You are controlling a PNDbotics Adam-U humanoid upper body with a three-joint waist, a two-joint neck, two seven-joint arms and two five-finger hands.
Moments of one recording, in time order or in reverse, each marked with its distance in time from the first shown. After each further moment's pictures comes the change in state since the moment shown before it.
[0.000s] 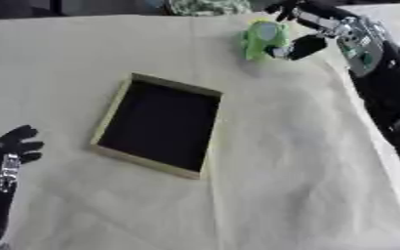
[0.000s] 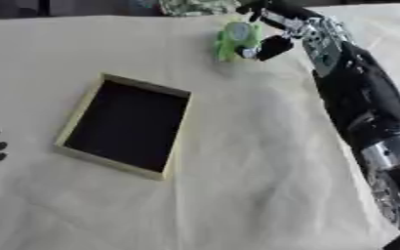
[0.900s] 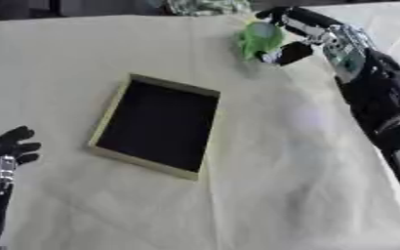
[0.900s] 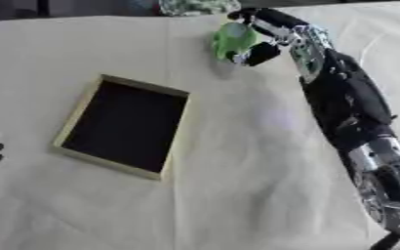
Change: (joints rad) left arm 0.000 -0.001 -0.001 0.000 0.000 -0.001 -0.005; right arm -0.001 0.033 -0.006 0.019 0.060 0.017 -0.048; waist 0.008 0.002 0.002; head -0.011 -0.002
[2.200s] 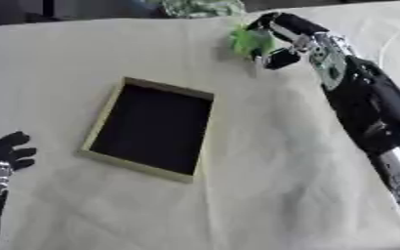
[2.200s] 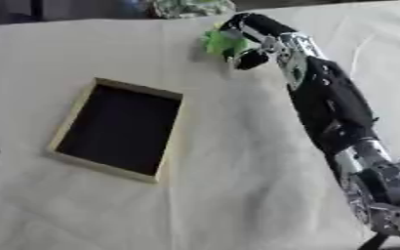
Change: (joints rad) left arm 0.000 -0.001 -0.005 0.000 0.002 0.002 -0.003; right arm 0.000 0.036 -0.005 0.013 0.100 0.014 -0.147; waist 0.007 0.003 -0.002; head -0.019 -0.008
